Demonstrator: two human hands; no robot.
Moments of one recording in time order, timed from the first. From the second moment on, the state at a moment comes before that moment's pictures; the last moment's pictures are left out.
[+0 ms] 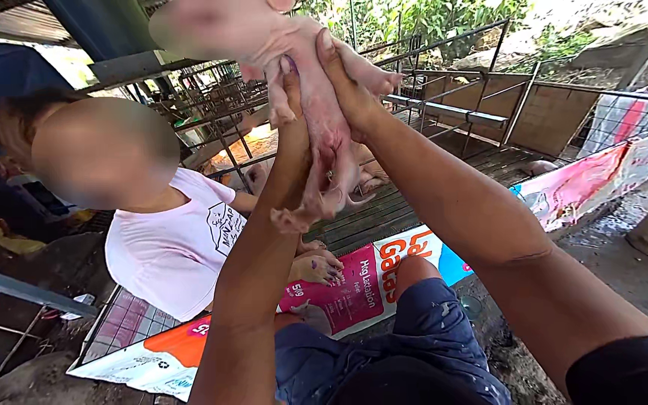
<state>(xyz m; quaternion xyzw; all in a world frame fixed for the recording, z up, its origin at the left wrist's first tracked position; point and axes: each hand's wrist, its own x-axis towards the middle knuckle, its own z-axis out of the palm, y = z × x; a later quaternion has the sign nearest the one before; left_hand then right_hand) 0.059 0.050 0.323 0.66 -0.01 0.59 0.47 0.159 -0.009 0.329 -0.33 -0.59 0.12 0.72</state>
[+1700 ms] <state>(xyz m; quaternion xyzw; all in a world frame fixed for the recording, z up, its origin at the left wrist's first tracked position) 0.055 0.059 0.308 0.60 -0.08 0.55 0.57 0.149 0.001 0.317 -0.26 -0.62 0.16 0.72</state>
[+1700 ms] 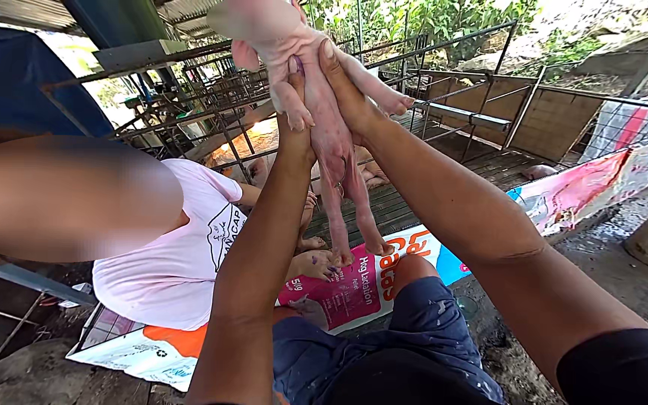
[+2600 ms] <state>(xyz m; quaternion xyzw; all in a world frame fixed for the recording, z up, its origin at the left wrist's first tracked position) 0.052 0.057 0.304 0.60 -0.07 0.52 0.60 0.151 -0.004 0.312 -0.32 -0.60 0.17 0.71</state>
